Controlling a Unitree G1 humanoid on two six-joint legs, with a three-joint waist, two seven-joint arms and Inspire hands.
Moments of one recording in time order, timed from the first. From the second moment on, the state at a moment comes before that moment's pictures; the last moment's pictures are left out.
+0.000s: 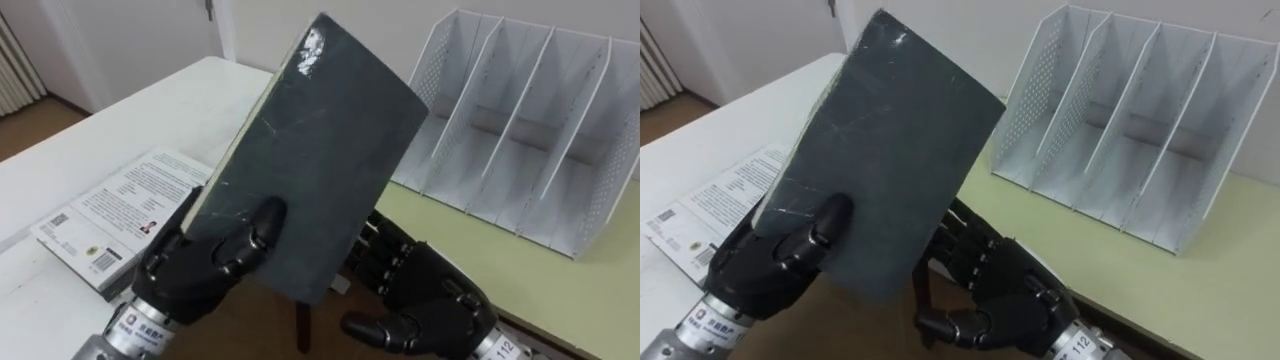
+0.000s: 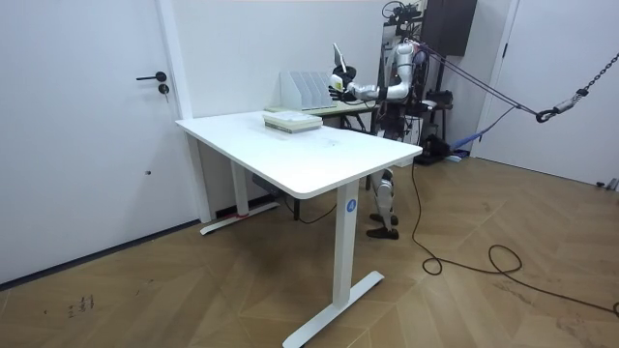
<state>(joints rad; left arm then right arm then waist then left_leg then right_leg) 0.12 0.31 0.00 -0.16 -0.90 0.05 -0.65 0.08 -0.27 0.09 0.10 0.68 0.05 0.75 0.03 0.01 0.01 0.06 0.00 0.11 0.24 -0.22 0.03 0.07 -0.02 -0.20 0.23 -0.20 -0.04</state>
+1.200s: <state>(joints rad) 0.12 0.40 -0.06 -0.05 -0.99 0.12 -0.75 0.08 -0.33 0.12 0.02 0.80 0.11 0.75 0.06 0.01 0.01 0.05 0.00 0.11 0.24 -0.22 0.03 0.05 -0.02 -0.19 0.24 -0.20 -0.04</state>
